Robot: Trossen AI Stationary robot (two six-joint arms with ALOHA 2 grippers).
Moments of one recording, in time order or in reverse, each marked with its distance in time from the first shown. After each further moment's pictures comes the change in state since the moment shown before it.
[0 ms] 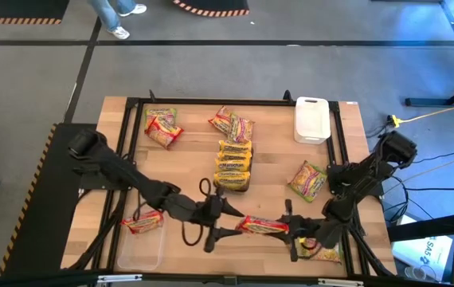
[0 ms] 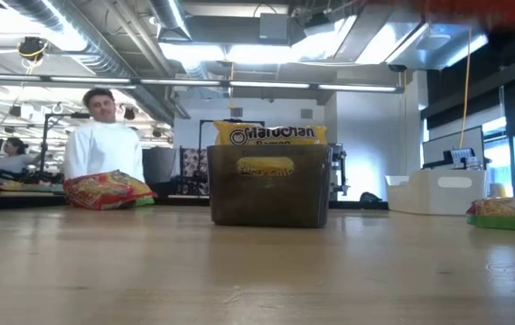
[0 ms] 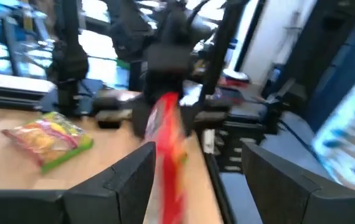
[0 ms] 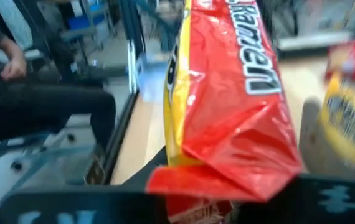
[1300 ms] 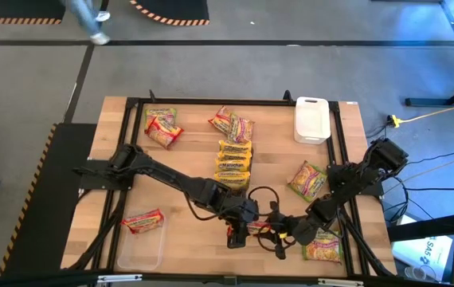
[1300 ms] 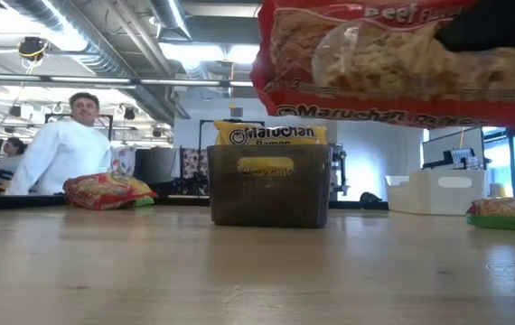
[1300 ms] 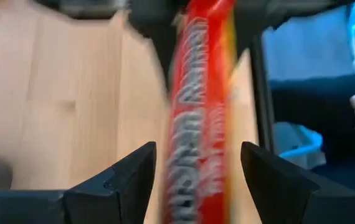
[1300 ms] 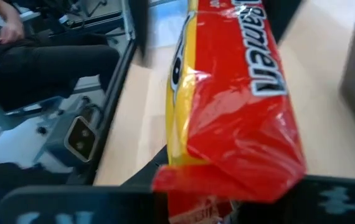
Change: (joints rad) left arm 0.160 0.422 0.672 -0.983 0.385 -0.159; right arm -0.119 0.138 0.040 -0.051 -0.265 0.153
